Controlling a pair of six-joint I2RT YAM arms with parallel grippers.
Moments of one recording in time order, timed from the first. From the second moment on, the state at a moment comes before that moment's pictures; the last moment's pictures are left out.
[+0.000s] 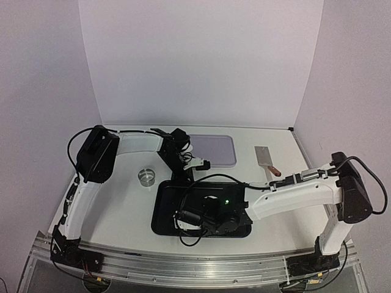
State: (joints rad) left arm -0.70 2.39 1.89 -0.76 0.52 0.83; right arm 1.38 1.85 1.31 -0.73 0.55 -0.47
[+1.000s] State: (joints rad) left arm -0.70 2.39 1.89 -0.76 0.52 0.83; right arm 1.27 1.77 1.45 -0.97 0.50 -0.49
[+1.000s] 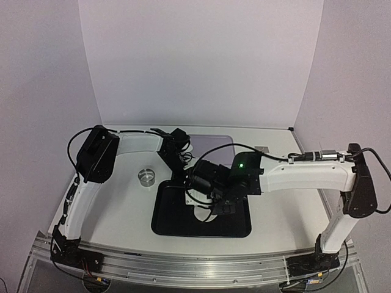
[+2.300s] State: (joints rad) left arm -0.70 2.39 1.89 -0.76 0.52 0.83; right arm 1.30 1.82 1.25 -0.69 0.57 -0.40
